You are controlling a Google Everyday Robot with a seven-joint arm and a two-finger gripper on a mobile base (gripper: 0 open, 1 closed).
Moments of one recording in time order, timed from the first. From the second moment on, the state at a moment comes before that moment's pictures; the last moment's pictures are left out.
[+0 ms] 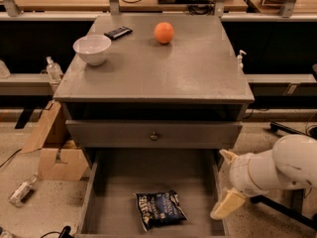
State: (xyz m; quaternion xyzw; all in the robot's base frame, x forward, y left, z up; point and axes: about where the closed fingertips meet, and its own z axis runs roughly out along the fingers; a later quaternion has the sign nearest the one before) arm 0.427 -0.181 0.655 -0.58 0.77 0.08 0.25
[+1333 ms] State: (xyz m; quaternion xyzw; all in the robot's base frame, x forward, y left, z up) arm 0.473 -0.061 0.426 -0.56 0.76 0.17 0.28
